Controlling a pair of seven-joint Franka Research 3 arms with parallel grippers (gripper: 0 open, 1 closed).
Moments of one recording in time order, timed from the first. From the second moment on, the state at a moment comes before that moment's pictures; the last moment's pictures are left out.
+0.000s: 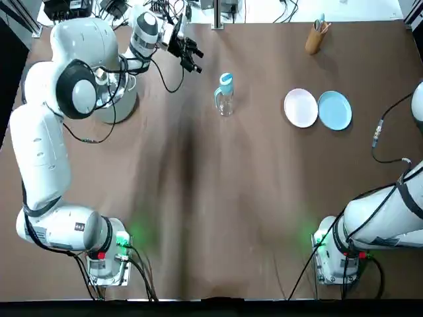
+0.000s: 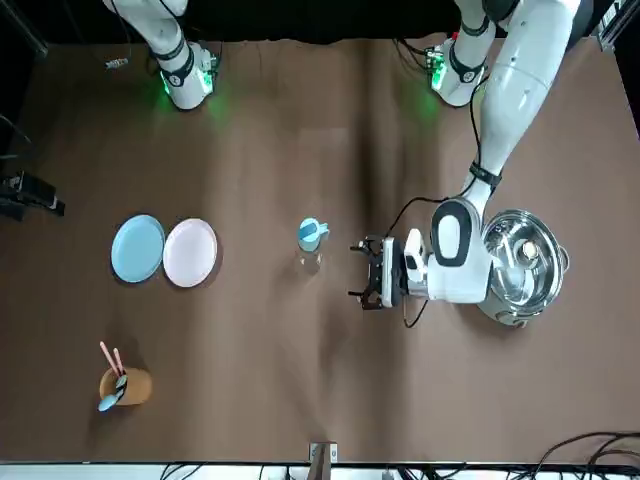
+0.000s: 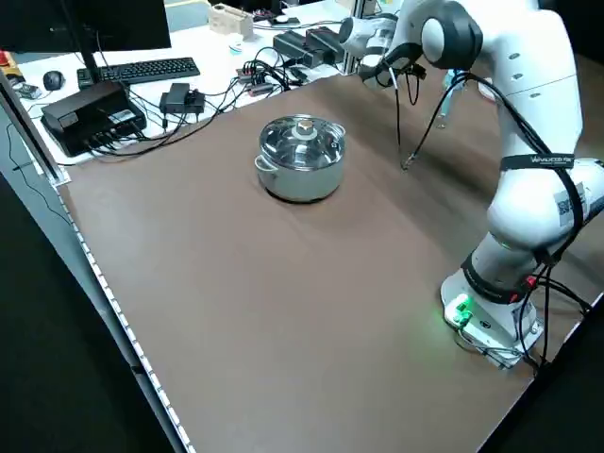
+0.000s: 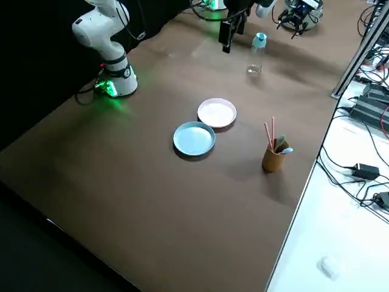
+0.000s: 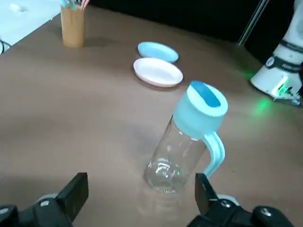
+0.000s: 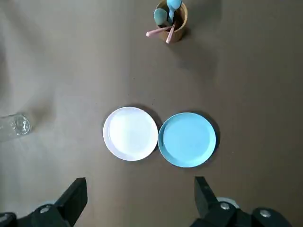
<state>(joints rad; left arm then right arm) -0.13 0.70 -0.31 -1.55 -1.03 2.12 1.77 -0.07 0.21 -0.02 -1.28 0.10 1.45 -0.11</state>
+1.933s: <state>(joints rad) -0.04 0.24 -0.23 -1.75 -0.19 1.90 0.23 -0.07 0.21 -0.02 -1.28 0.10 1.45 -0.11</state>
